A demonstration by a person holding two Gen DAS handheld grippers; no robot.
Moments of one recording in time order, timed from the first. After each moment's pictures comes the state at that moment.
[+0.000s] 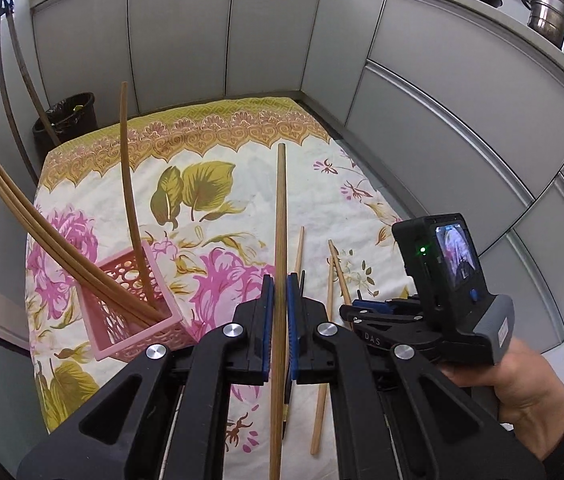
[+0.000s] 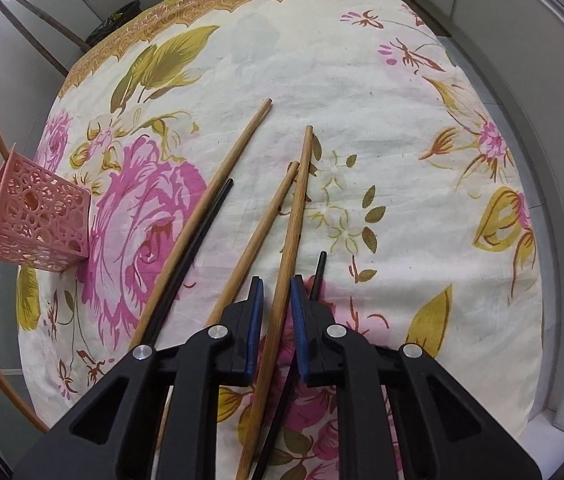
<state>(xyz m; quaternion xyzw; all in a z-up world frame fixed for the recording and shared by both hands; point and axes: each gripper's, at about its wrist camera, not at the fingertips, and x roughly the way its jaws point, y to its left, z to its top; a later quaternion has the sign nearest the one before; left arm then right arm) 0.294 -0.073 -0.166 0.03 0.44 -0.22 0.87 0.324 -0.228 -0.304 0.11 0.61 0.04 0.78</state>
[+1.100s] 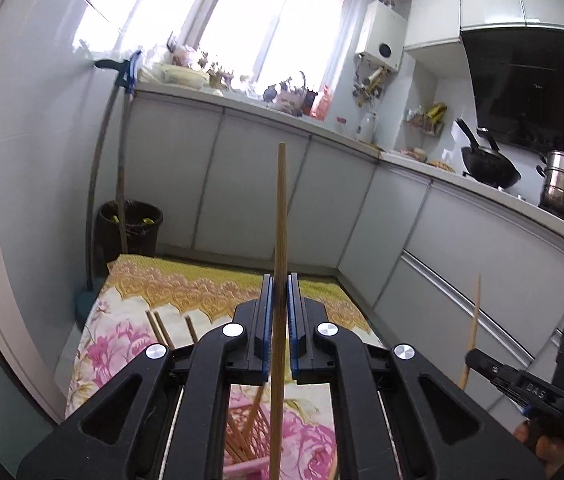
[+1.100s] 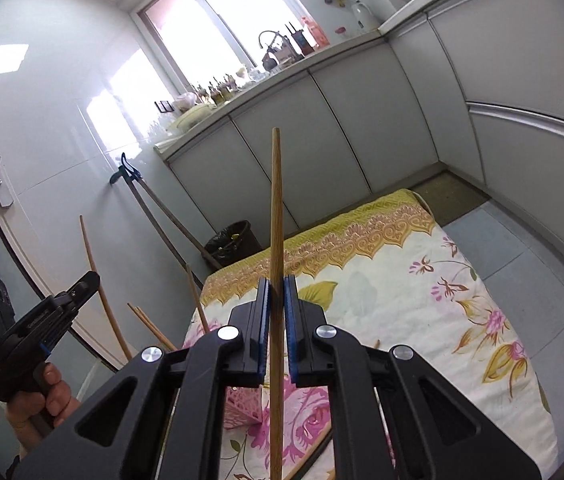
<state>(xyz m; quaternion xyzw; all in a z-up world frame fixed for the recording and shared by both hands) 0.285 0.044 -0.086 -0.12 0.15 -0.13 0.97 0.253 -0.248 -0.134 0.25 0.21 0.13 0.94</state>
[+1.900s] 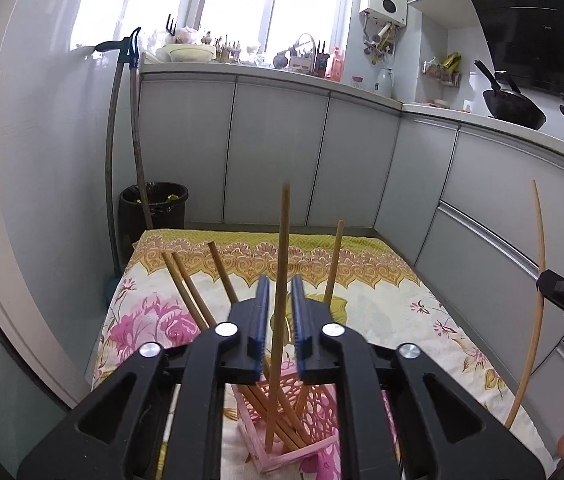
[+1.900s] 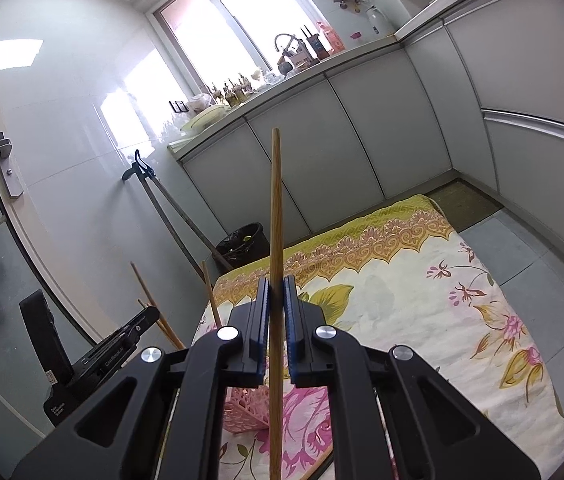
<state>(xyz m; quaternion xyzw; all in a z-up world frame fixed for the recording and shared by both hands) 0.306 0.042 -0.147 -0.05 0.22 -0.10 0.97 0.258 -0.230 -0.143 0.24 0.21 0.15 0.94</state>
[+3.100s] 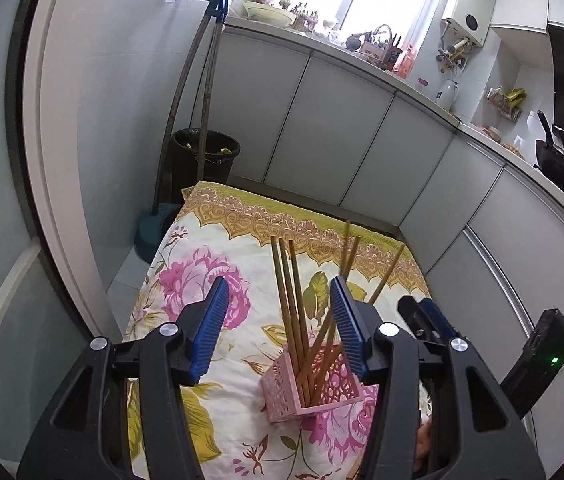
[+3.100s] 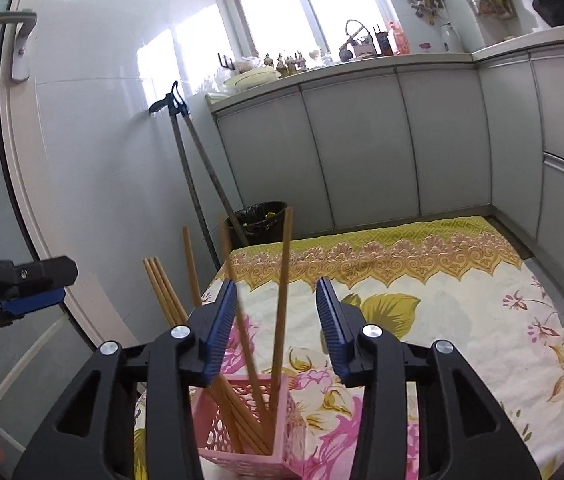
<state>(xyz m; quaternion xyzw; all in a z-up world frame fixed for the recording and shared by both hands) 0.284 0.106 -0.108 -0.15 0.30 -0.04 0.94 0.322 -0.112 -0.159 0.13 0.21 0.16 0.96</state>
